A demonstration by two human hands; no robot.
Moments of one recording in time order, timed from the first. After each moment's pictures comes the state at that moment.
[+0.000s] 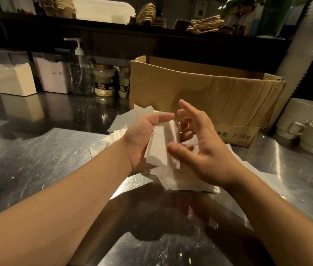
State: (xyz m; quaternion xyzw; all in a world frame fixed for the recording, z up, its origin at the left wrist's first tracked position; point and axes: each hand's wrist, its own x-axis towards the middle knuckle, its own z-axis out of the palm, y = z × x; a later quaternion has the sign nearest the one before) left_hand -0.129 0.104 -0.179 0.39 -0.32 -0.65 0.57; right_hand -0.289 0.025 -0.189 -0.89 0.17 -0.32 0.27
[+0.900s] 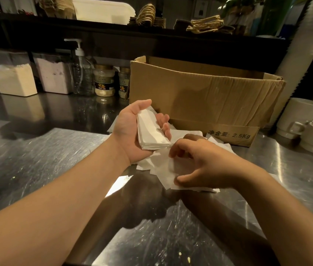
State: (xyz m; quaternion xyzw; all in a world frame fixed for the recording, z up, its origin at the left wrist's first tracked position) left_hand -0.113 0.098 -0.179 0.29 -0.17 -0.63 0.70; right_hand -0.296 0.016 -0.181 -0.96 0.22 -0.06 0.15
